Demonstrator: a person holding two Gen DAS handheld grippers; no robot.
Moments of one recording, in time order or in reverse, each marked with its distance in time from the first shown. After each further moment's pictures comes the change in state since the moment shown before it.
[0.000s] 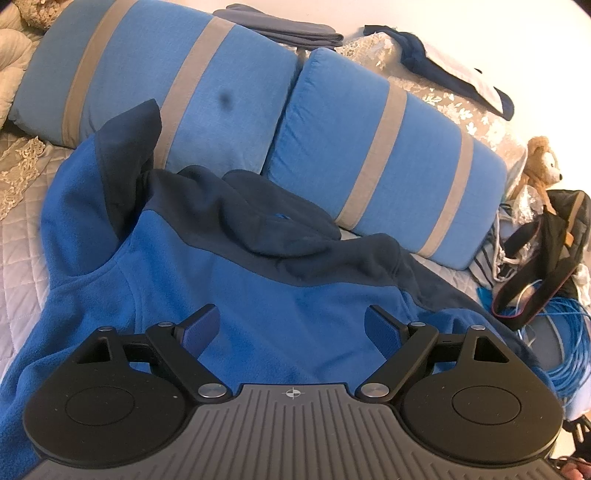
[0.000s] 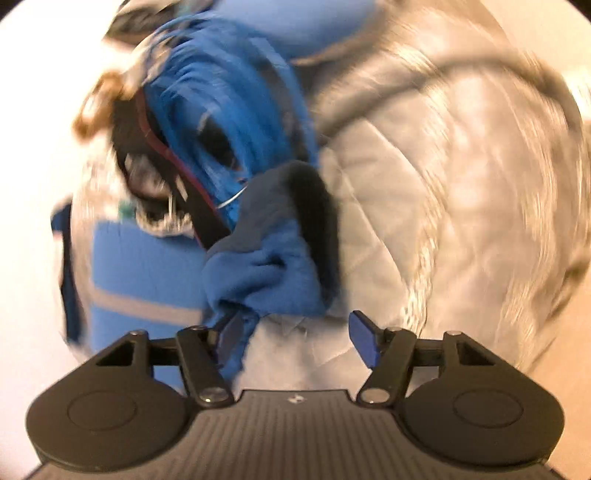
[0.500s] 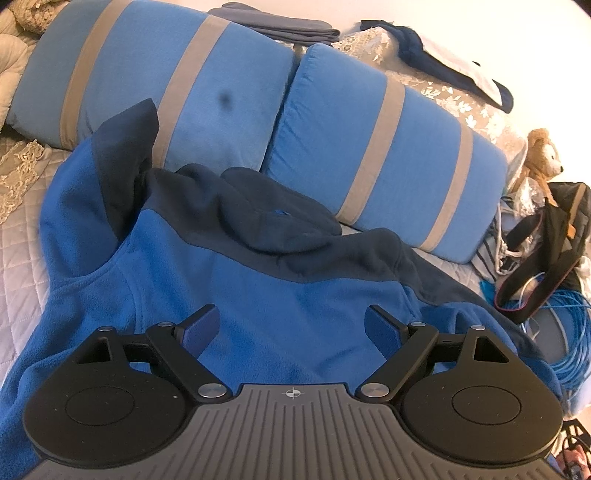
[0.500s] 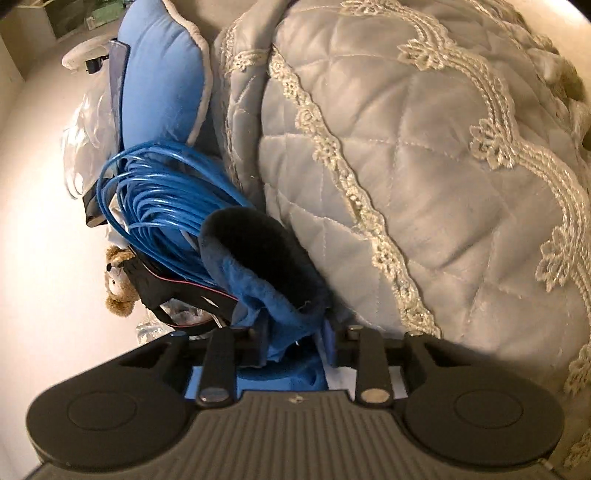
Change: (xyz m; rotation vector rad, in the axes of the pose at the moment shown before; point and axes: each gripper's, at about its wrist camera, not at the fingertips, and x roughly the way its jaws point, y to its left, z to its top) left arm 0.001 -0.004 -0.002 0.018 0.004 0.013; right arm 0.022 -0.045 -0.034 0.484 -0.235 0.227
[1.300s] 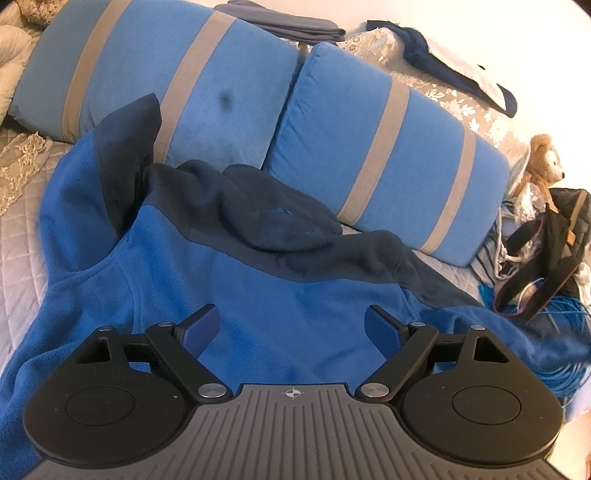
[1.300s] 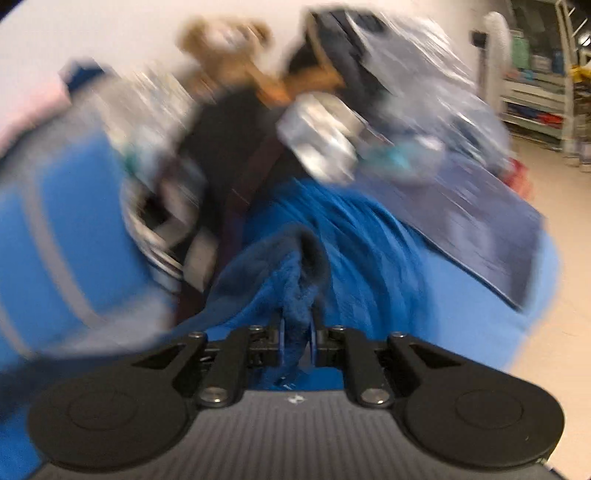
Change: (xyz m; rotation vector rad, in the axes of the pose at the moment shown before) left arm 0.001 0.001 0.002 -0.024 0.005 0.003; right arm 0.101 0.277 -0.064 -1.587 0.027 -0.583
